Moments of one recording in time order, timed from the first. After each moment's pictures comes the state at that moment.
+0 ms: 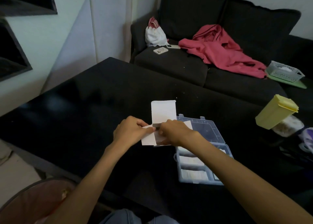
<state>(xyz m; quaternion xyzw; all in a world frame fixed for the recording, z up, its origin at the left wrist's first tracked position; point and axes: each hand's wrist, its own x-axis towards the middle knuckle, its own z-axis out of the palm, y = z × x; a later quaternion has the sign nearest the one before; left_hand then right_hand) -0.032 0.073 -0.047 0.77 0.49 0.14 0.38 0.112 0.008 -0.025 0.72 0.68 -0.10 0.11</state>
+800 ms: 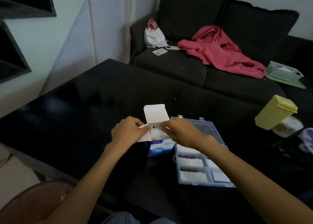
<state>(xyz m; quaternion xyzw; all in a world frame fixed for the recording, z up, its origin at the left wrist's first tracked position) -0.028 0.078 -0.042 0.80 0.52 0.10 0.30 0.132 -0.008 -0.022 0.70 0.71 -0.08 -0.04</state>
